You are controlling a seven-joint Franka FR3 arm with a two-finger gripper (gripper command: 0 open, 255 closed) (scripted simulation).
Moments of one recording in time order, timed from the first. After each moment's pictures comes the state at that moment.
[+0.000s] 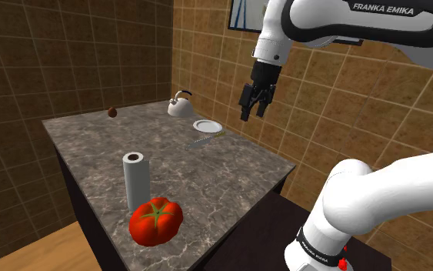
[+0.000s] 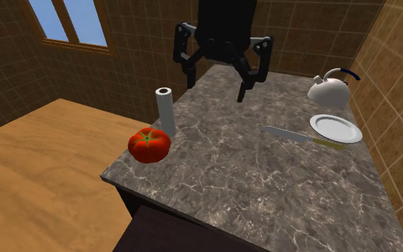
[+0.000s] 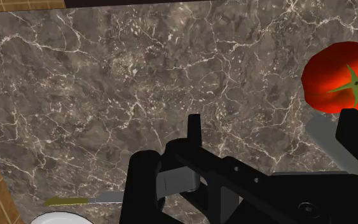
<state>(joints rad) 0.02 -0.80 0.00 -2.36 0.08 1.59 0.08</state>
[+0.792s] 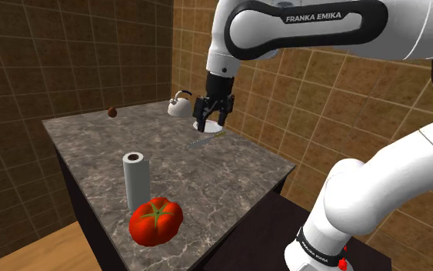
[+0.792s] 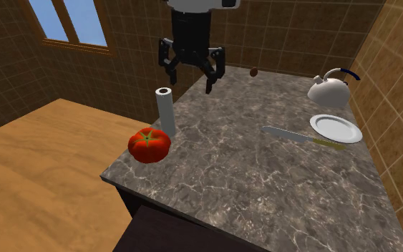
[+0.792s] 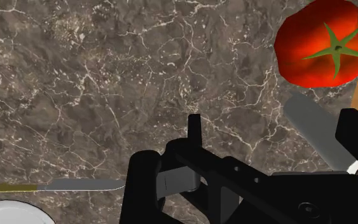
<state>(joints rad) 0.06 -0.50 0.14 -2.27 0.13 1.80 0.21</state>
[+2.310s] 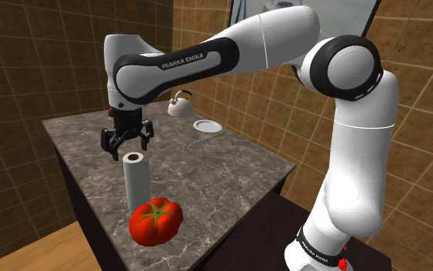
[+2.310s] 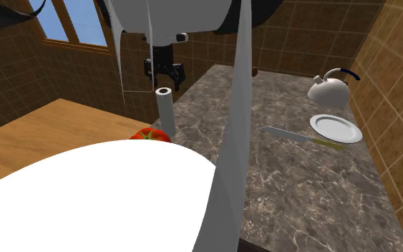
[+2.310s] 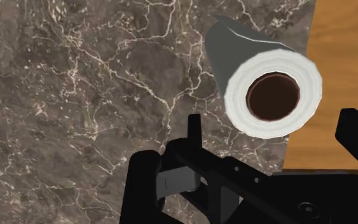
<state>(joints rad) 0.17 0.27 0.32 -1.72 -0.08 1.99 0.54</state>
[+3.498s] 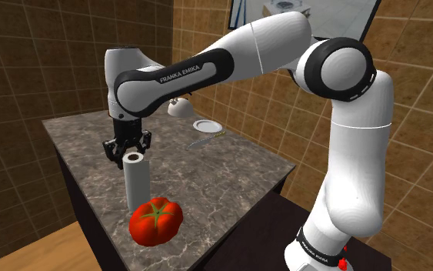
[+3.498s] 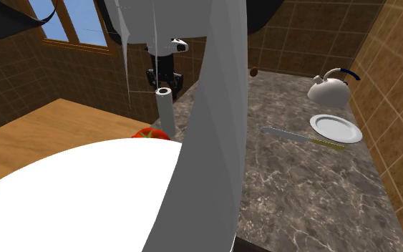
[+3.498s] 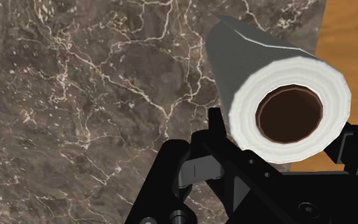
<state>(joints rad) 0.17 0.30 0.32 -1.76 -0.09 2.06 0.55</state>
